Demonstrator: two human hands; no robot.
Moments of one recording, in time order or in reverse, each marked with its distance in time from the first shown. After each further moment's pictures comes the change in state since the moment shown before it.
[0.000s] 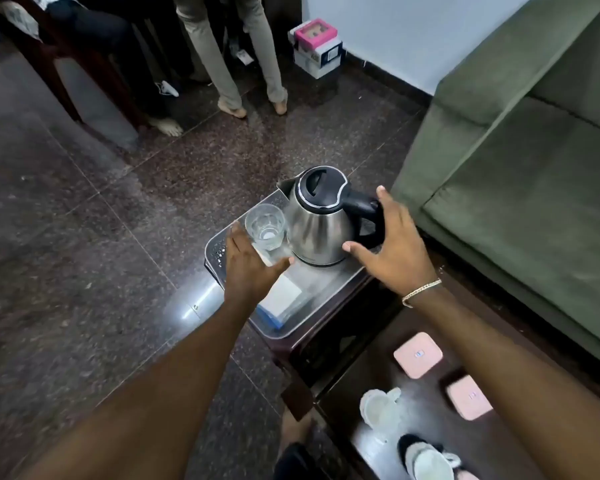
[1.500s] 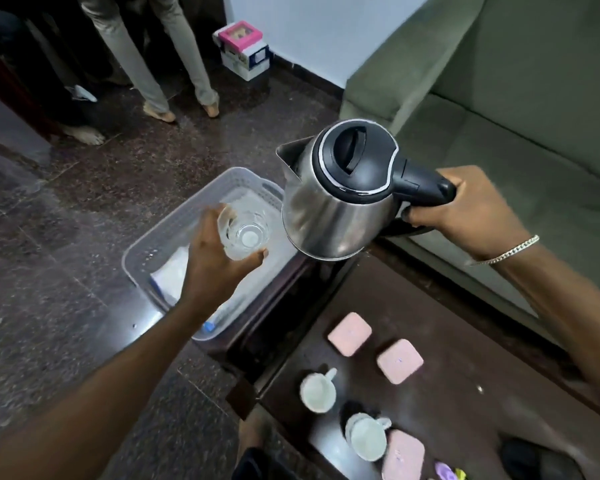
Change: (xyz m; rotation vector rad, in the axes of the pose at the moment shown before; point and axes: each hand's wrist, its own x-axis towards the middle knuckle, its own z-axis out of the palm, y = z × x) left_hand -0.040 0.085 0.001 -0.248 0.000 0.411; right_hand -0.031 0.000 -0.208 0.269 -0.074 0.191
